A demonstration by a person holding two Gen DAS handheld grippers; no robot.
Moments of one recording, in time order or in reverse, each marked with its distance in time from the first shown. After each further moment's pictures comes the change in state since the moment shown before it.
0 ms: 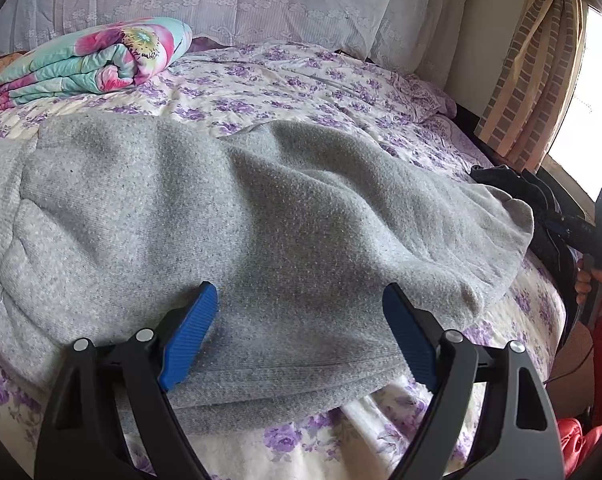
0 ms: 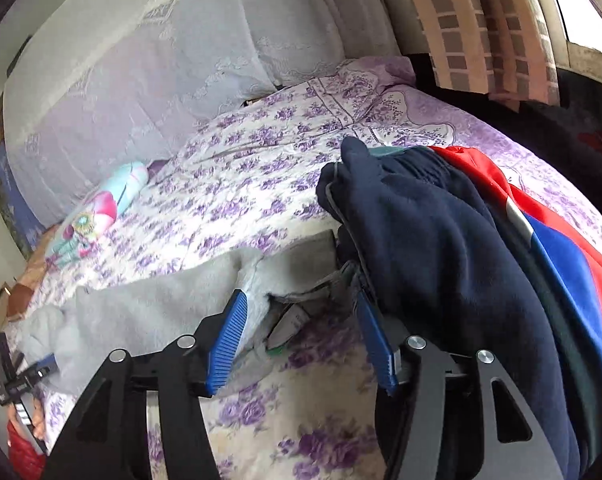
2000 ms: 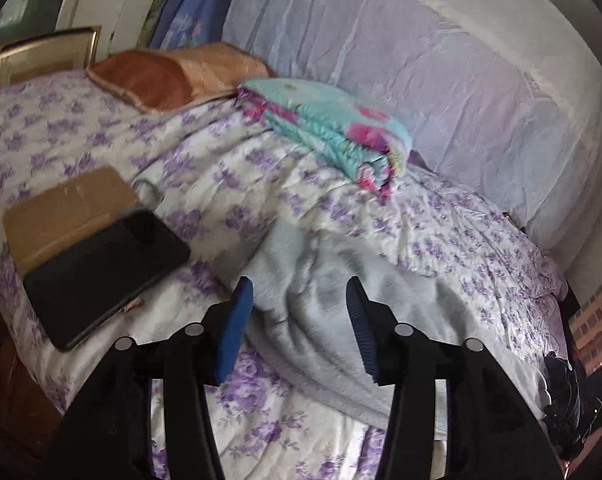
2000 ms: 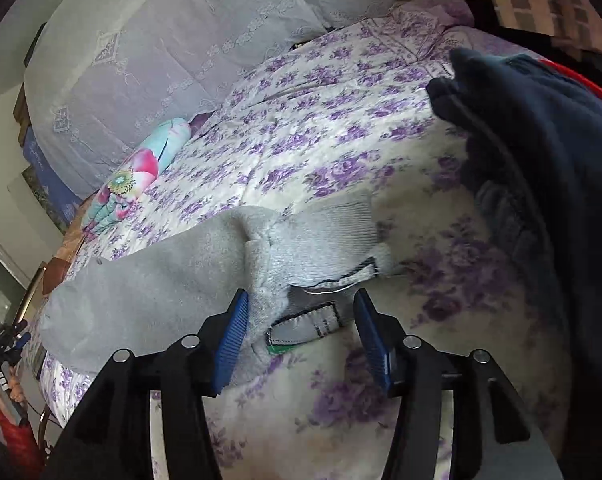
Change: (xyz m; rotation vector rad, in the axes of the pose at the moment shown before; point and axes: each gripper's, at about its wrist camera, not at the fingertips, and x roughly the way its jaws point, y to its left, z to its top) left arm -0.196 0.120 0.004 -0.512 -0.306 0.421; right arm 0.046 0.040 -0.026 0.080 0.114 0.223
